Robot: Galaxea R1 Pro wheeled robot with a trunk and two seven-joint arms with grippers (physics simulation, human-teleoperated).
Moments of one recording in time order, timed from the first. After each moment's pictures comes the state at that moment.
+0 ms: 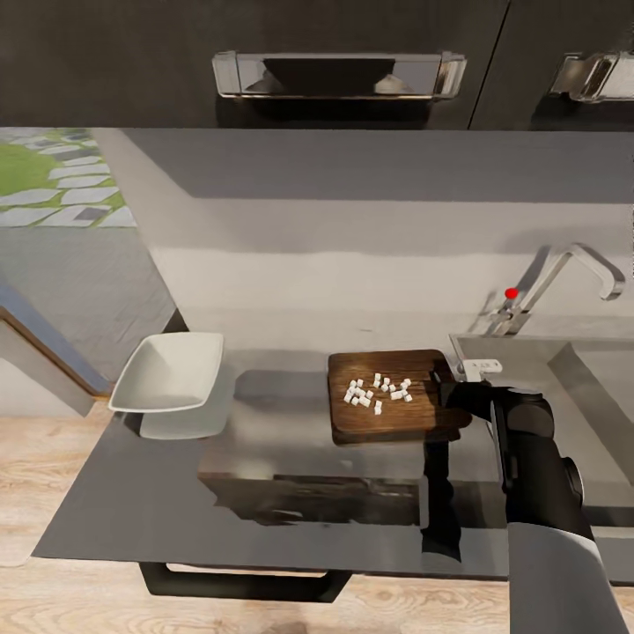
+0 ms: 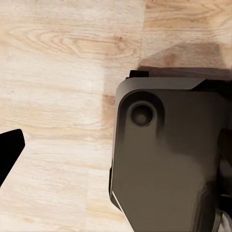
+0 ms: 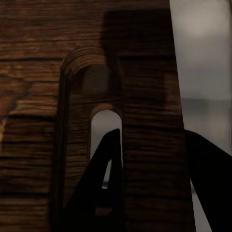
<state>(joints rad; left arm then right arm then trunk) -0.30 -0.03 -0.13 0.07 0.16 -0.36 0.17 -0.68 0.02 -0.28 -1.44 0.42 0.88 0.50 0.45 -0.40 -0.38</state>
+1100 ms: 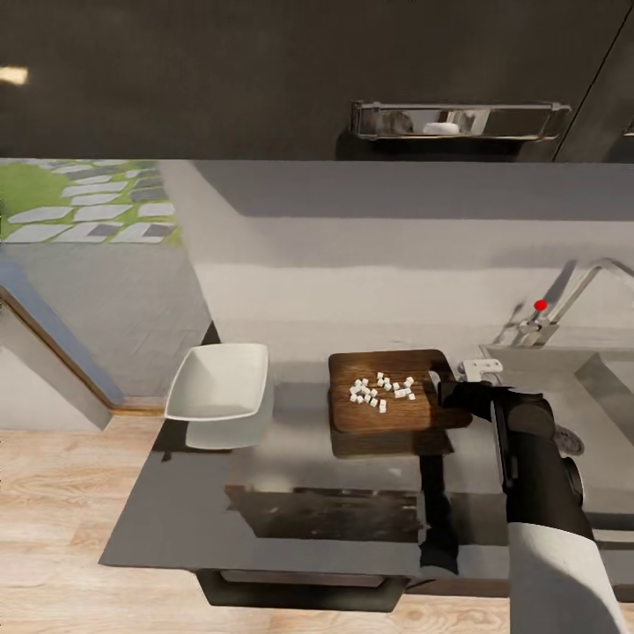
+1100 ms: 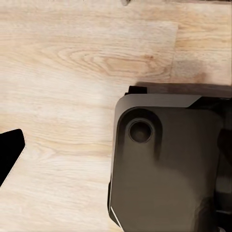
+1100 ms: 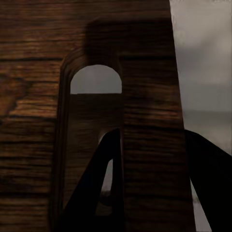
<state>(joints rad) -0.30 -0.03 -0.13 0.07 0.17 -0.36 0.17 -0.68 0.02 -0.28 -1.44 0.42 0.88 0.50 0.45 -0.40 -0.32</state>
